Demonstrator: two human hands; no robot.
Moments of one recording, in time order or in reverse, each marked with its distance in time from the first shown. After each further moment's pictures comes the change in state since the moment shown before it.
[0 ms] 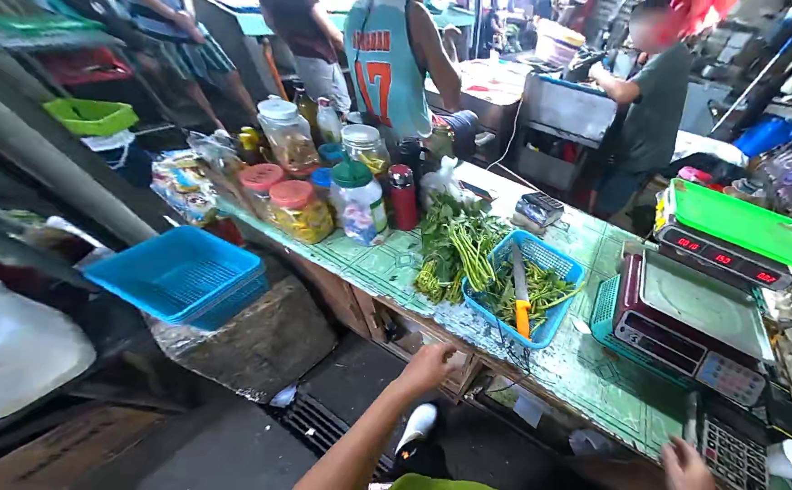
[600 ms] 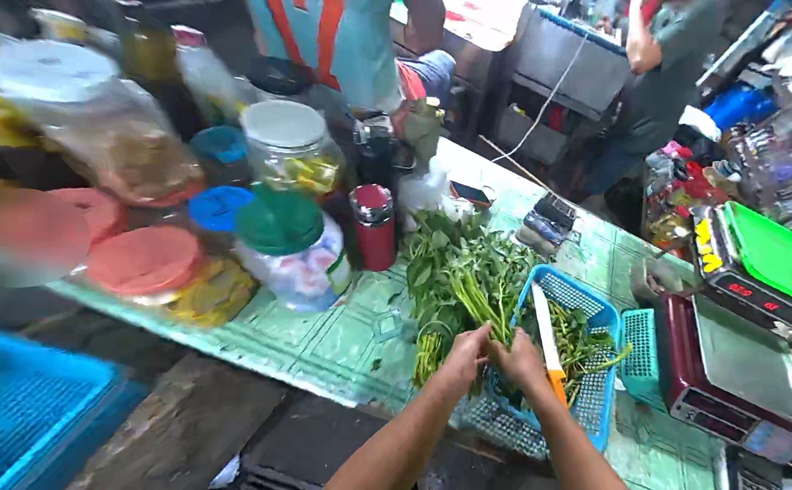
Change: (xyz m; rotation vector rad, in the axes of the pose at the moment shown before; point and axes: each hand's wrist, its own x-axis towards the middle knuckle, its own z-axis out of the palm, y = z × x) left_hand 0.283 -0.025 -0.104 -1.319 -0.068 -0.520; right_hand 0.190 -0.413 0.352 -0.332 -0.437 0.086
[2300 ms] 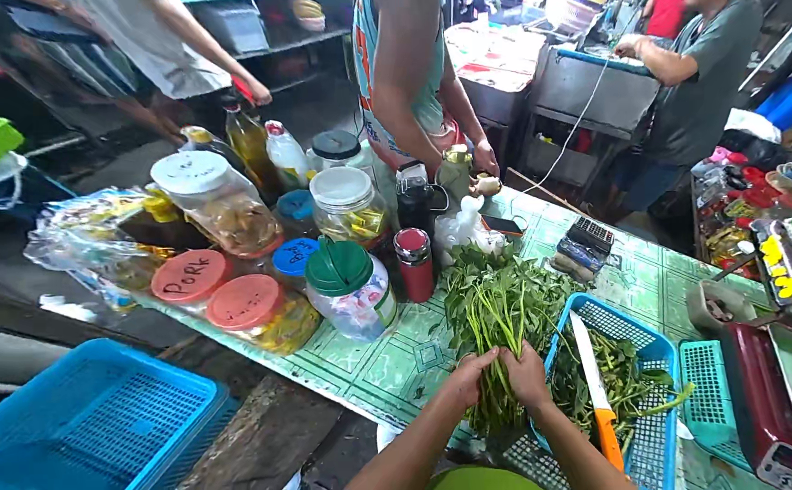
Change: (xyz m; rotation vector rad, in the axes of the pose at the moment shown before) left_hand -0.001 0.032 -0.065 -0.004 -0.118 0.062; right_hand 0.018 -0.052 0.037 0.376 0.053 -0.176
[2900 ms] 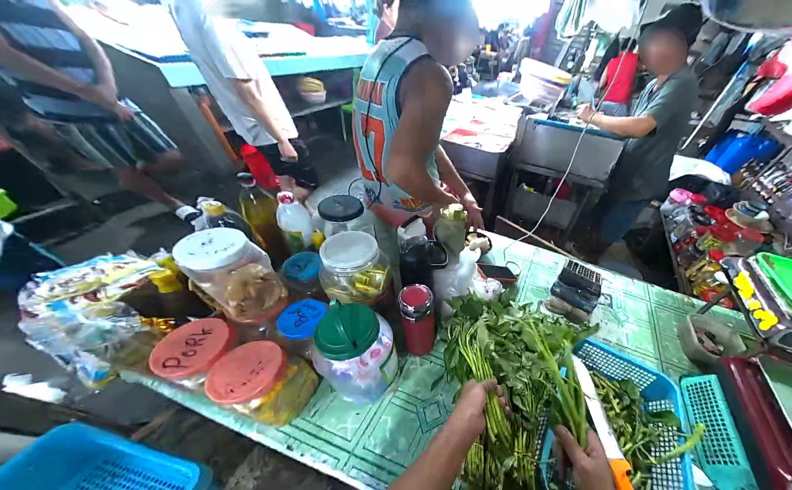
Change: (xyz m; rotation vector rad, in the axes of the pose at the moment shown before) left_hand 0.025 0.048 0.013 -0.108 0.131 -0.043; right_hand -0.077 0.017 -0.047 0.681 0.097 -0.104
